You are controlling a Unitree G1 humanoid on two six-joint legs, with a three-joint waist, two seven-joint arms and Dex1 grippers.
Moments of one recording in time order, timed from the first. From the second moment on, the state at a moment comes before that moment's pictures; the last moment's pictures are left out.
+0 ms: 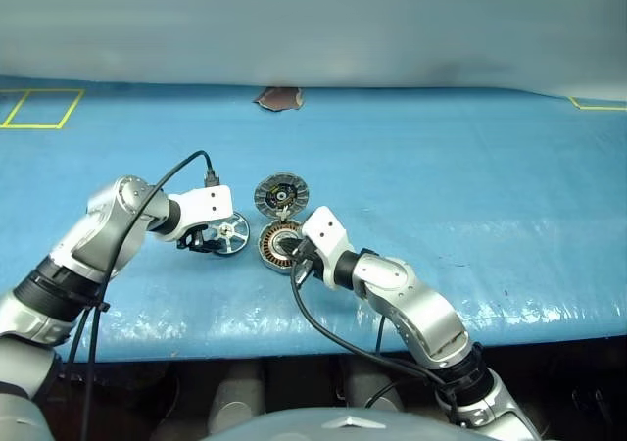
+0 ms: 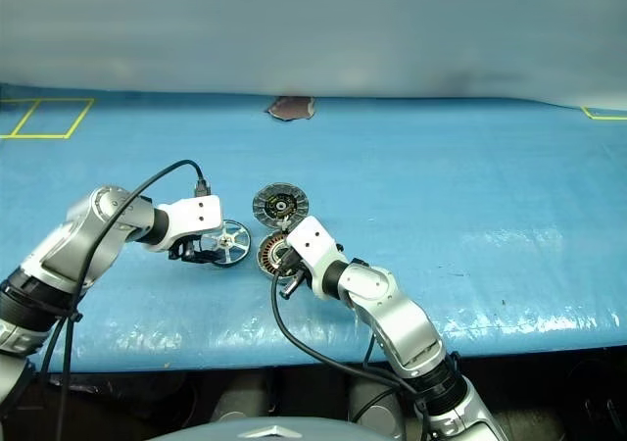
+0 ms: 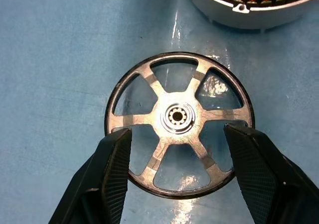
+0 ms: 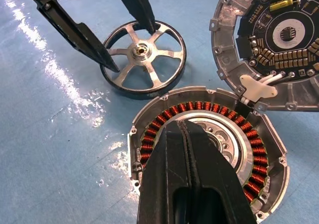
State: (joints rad) left arm -0.53 0.95 -0.44 -0.11 0.08 0.62 -1.12; right arm -0.21 -0.19 0.43 -0.41 0.14 0.77 0.44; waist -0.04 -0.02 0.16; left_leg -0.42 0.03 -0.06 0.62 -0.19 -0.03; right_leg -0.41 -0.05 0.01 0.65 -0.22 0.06
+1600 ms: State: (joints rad) left arm -0.43 0.92 -0.25 -0.03 -0.01 0.38 -1.16; right arm -0.13 -0.22 0.33 -0.44 0.13 0.68 0.37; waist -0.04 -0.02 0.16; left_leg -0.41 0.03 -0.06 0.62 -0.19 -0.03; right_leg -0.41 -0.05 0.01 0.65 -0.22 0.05
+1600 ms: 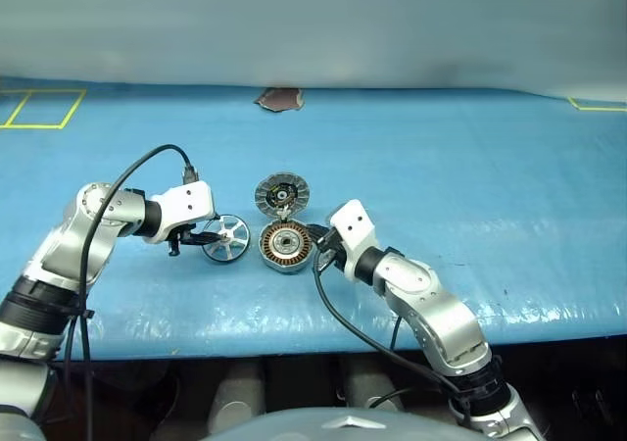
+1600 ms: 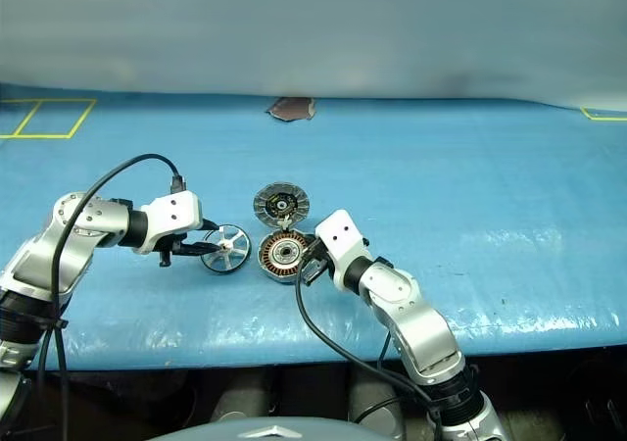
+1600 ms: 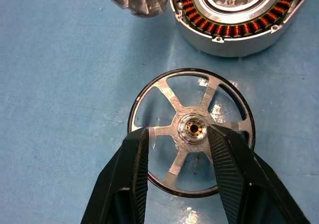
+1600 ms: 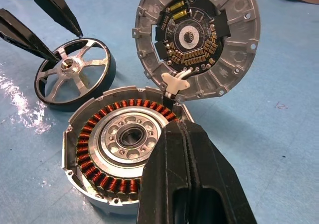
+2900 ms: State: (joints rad) left arm -0.44 0.90 -0.28 0.04 0.03 0.45 -1.23; right arm -0.13 -0.15 0.37 -0.38 0.08 0.58 0.32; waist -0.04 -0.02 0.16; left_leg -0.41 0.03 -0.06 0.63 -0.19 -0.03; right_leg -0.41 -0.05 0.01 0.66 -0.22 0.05
